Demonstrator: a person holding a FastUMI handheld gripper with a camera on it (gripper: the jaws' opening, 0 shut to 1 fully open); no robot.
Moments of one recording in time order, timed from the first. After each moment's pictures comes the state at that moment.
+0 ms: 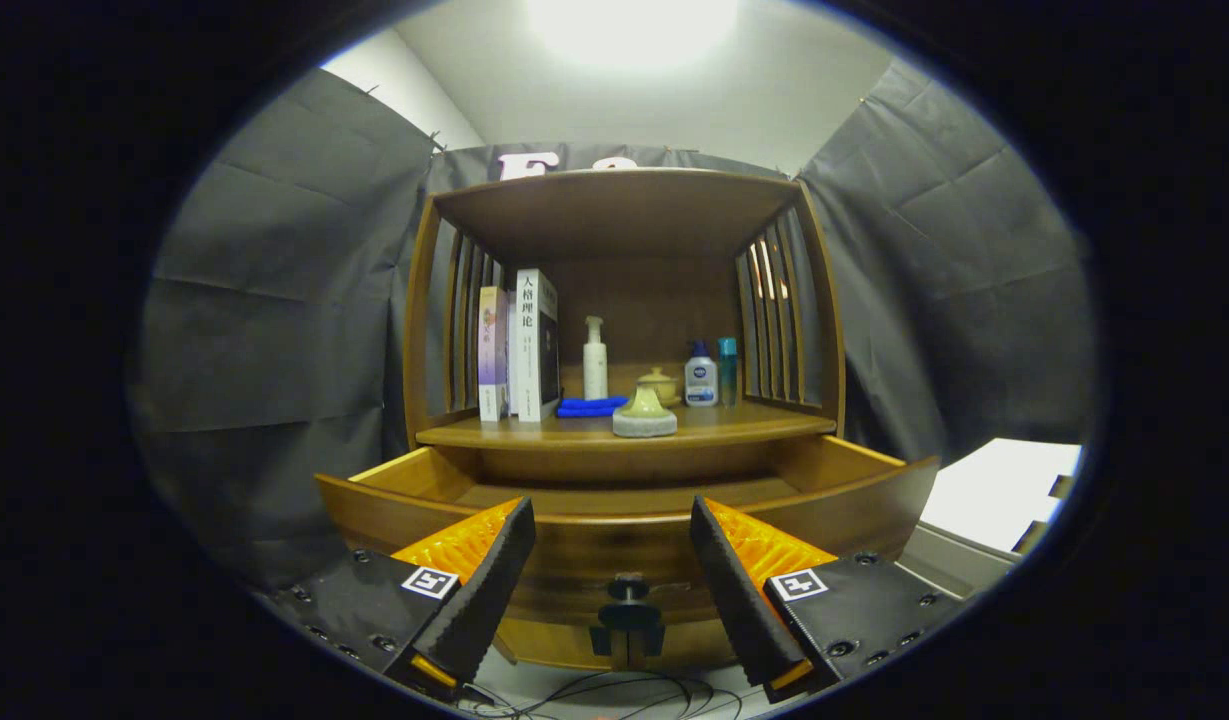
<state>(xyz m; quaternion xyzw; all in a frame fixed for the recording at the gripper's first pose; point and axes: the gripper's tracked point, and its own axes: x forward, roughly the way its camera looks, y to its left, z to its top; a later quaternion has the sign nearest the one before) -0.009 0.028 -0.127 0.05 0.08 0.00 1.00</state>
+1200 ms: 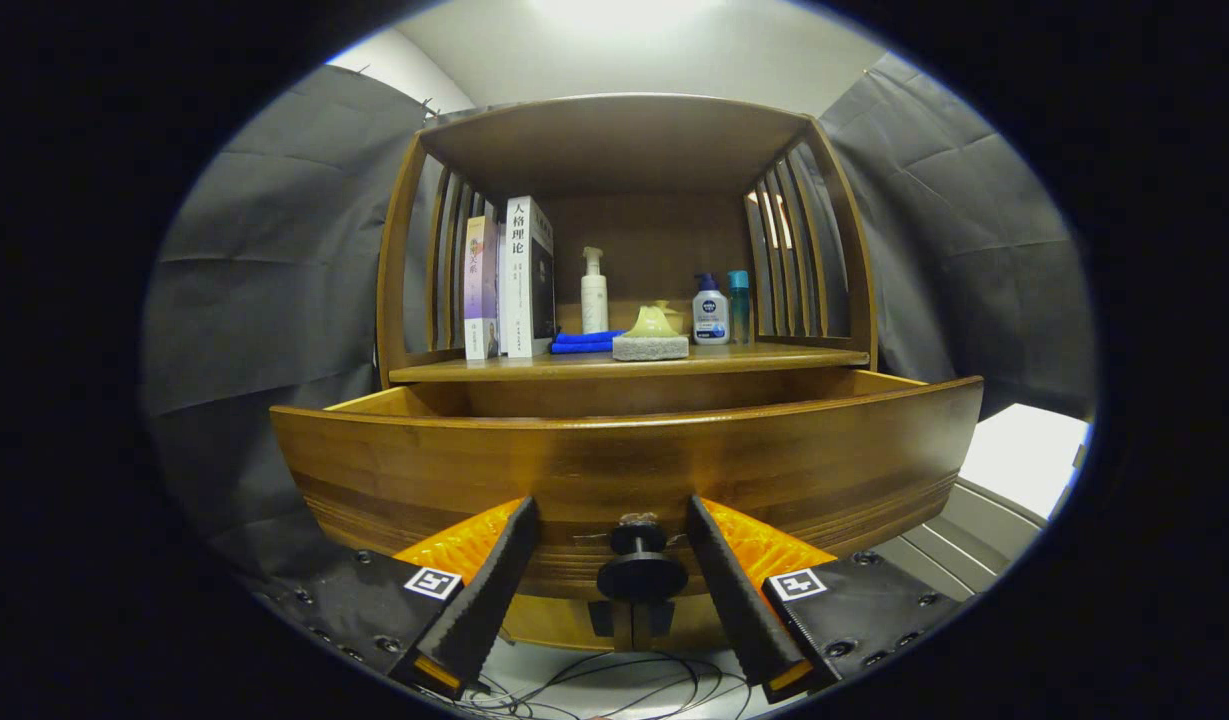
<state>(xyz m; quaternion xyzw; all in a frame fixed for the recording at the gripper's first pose) 0.032 0.033 -0.187 0.04 0.13 0.01 0.99</state>
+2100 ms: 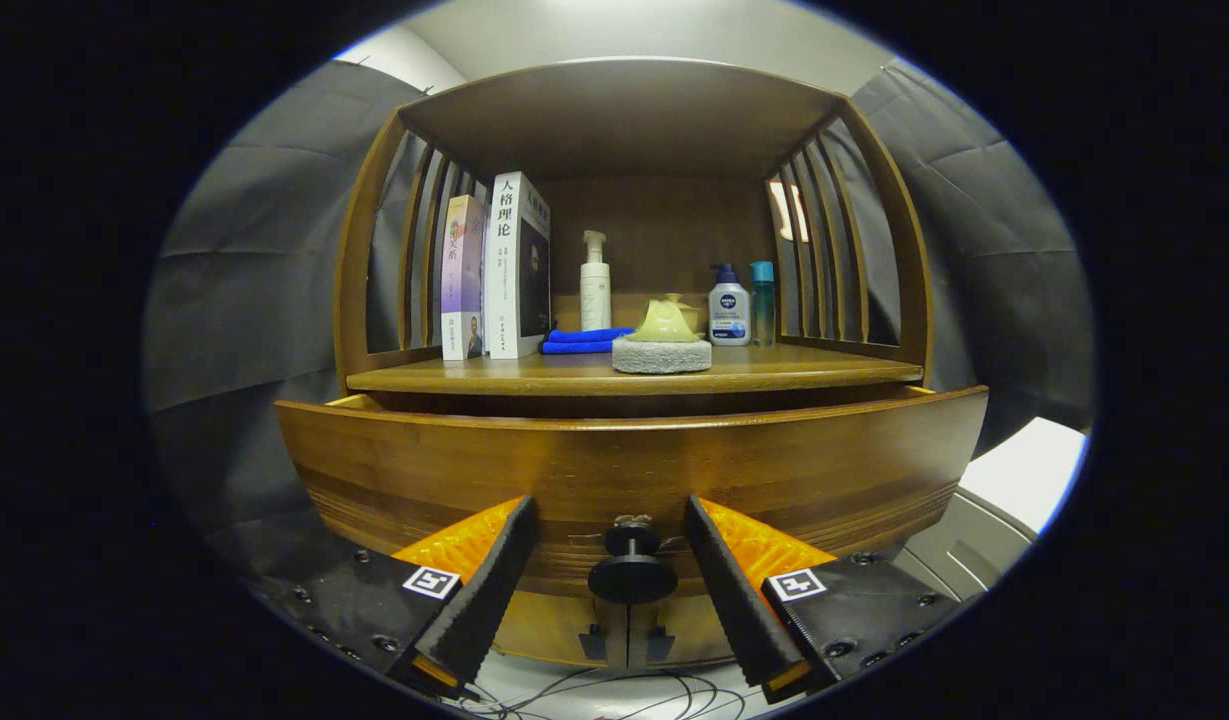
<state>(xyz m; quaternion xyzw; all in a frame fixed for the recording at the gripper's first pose) 0.108 0.031 -0.197 0.04 0.15 0.02 0.99</state>
